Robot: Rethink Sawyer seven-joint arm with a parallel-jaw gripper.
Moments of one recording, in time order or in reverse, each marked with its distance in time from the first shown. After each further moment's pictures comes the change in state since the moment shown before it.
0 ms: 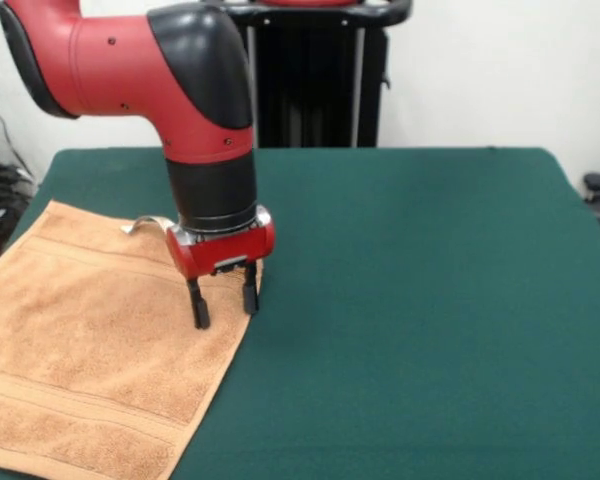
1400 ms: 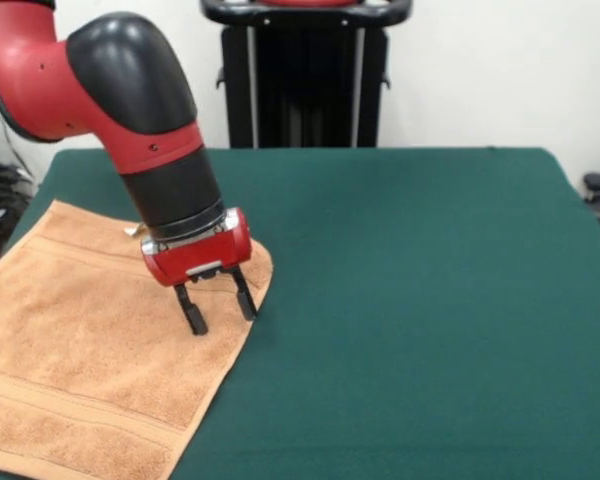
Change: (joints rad) arm -0.230 0.073 0.188 0.060 0.205 0.006 0.000
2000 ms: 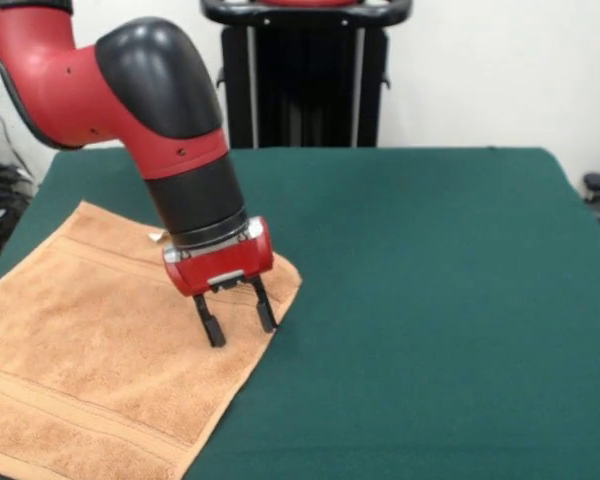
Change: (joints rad) arm 0.046 0.009 0.000 0.000 0.008 -0.084 0.000
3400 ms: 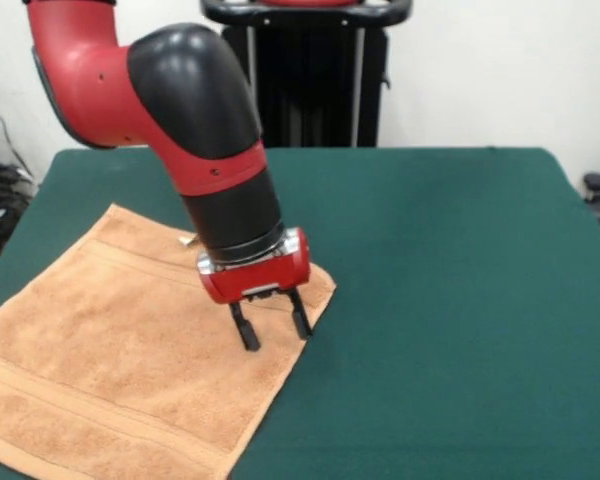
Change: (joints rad) arm 0.204 -0.022 -0.170 -0.059 0.282 0.119 0.000
